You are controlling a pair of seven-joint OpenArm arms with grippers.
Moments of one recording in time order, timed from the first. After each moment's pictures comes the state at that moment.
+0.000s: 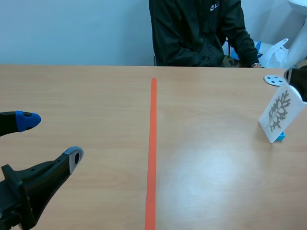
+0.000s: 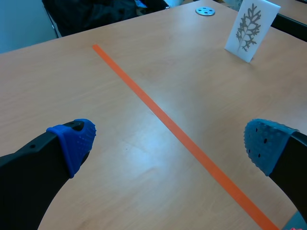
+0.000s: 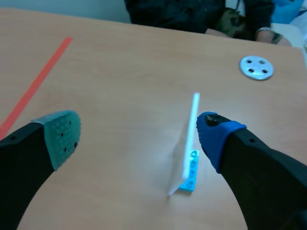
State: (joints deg) left arm 48.0 -32.4 -8.6 119.6 -21.9 -26.9 -7.6; right arm -6.1 31.9 19.9 87.7 33.4 32.0 -20.2
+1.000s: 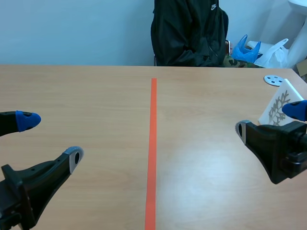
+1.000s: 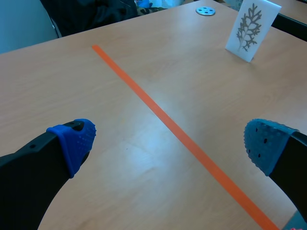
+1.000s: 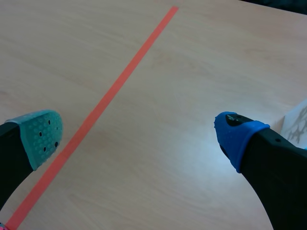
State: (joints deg) left arm 48.0 -32.4 -8.6 119.6 -21.9 -26.9 -7.6; right arm -39.0 22.2 21.2 120.6 32.3 33.6 -18.8
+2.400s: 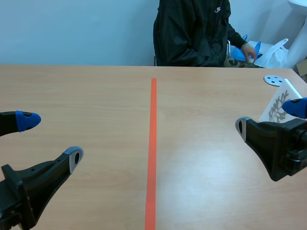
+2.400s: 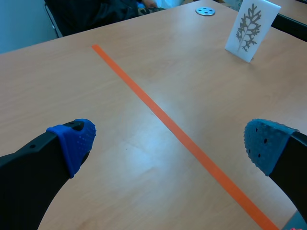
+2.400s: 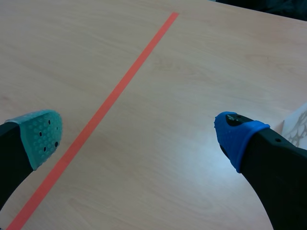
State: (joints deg) left arm 48.0 -32.4 -8.6 119.6 -21.9 -26.9 -7.6; right arm -39.0 22.2 21.2 120.6 32.5 33.6 -17.5
